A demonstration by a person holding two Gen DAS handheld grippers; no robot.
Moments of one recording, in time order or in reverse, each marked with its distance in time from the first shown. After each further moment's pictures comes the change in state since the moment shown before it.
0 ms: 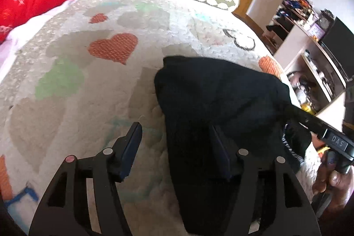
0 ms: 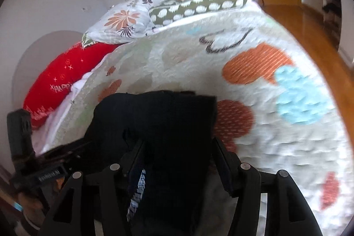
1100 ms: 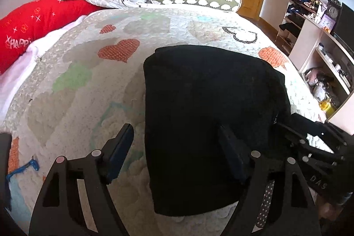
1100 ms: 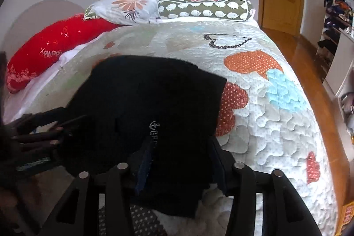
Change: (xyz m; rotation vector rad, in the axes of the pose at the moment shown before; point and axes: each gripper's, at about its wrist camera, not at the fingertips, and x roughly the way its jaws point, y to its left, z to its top) left arm -0.003 -0.049 -0.032 0.066 -0.079 0.170; right arm -0.007 0.033 -0.050 -0.193 -0.006 -0.149
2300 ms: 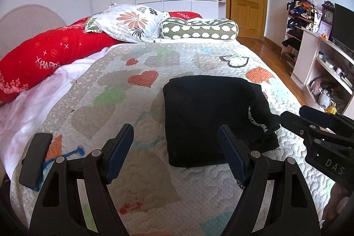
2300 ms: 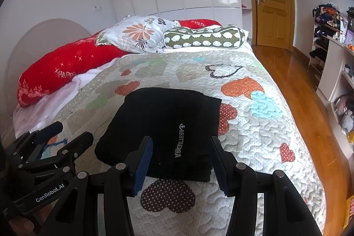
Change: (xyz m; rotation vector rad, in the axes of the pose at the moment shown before) left arm -0.107 -0.009 -0.031 0.033 -0.200 0.095; right arm -0.107 0.032 -0.010 0.025 -0.142 -0.002
